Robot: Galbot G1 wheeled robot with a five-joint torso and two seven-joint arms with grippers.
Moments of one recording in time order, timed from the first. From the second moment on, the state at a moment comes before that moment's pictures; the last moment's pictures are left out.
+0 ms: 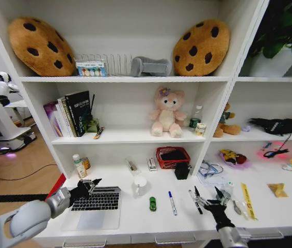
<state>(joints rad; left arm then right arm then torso) 1.67 -0.06 -0.50 -2.18 -0.71 0.00 -0.12 -1.84 1.23 0.70 2.09 0.33 0.18 0.11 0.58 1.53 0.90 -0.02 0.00</state>
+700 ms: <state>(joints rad) 2.22 -0.41 -0.64 -2.14 -0.35 -0.08 -0.12 -1.84 1.24 0.71 2.11 0.34 0.19 0.13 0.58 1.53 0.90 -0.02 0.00</state>
